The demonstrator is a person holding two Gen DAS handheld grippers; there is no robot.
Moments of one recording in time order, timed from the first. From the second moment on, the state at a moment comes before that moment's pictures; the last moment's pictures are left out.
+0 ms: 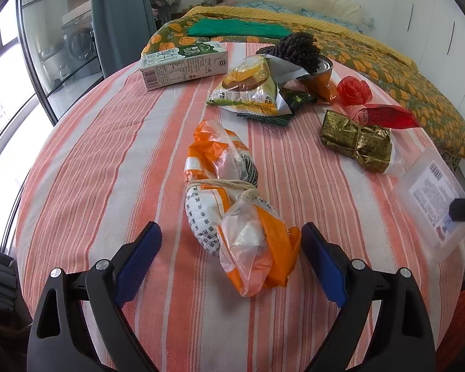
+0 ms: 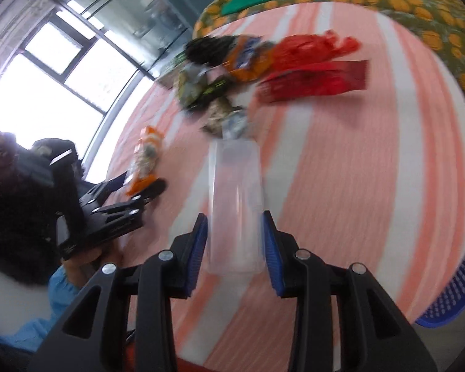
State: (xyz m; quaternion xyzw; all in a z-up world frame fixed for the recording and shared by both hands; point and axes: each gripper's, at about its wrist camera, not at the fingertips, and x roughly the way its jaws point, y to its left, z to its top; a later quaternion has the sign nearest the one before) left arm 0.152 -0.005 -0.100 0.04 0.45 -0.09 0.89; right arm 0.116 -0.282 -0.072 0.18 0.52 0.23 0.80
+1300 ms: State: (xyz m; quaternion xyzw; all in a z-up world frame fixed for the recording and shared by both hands) left arm 0.137 -0.048 -0.044 0.02 0.44 -0.18 0.88; right arm 0.097 -0.334 -0.027 0.03 0.46 0.08 0.88
